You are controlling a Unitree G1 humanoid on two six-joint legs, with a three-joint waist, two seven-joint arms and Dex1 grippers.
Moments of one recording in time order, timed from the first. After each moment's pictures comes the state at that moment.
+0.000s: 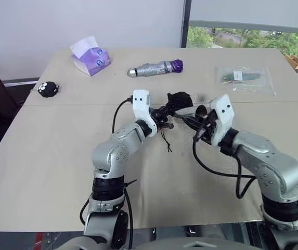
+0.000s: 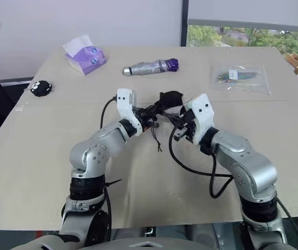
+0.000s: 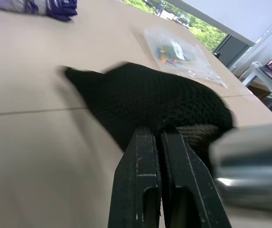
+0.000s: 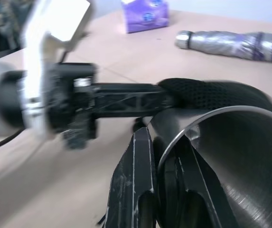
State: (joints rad) left arm -0.48 0.07 0.07 -0.24 -0.54 0.91 -0.20; right arm -0.36 -0.28 0.08 -0.61 0.43 0.98 0.32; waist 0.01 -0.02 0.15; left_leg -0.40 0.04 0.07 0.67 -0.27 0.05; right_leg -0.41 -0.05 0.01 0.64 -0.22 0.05
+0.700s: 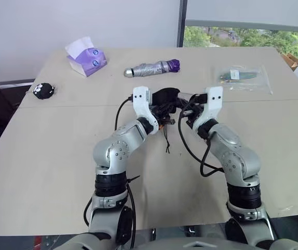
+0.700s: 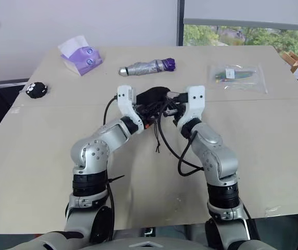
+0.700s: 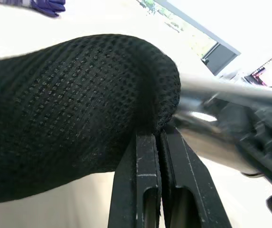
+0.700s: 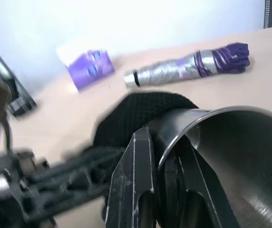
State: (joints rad) left arm -0.53 0.03 0.13 -0.21 -0.59 0.95 -0.16; right arm -0.42 0.11 0.00 -0.33 0.42 0.70 0.16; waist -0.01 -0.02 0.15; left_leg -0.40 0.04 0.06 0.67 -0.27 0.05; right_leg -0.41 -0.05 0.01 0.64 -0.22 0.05
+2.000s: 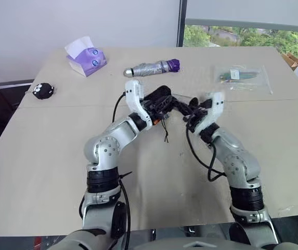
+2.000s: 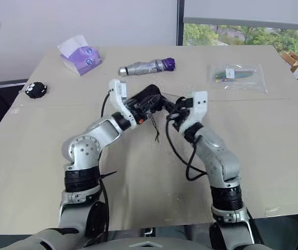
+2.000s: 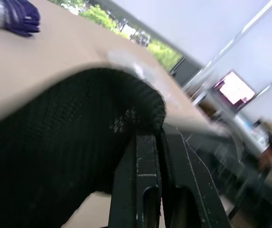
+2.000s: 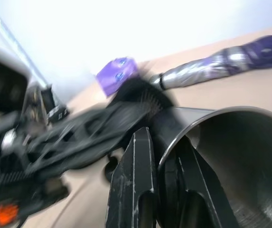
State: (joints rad) left arm -0.52 0.19 0.15 -0.18 -0.69 0.89 -0.34; right arm -0.36 0.00 -0.05 -0.28 0.56 0.64 0.26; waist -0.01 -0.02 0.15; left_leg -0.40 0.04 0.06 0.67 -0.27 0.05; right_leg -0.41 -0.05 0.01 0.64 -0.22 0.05
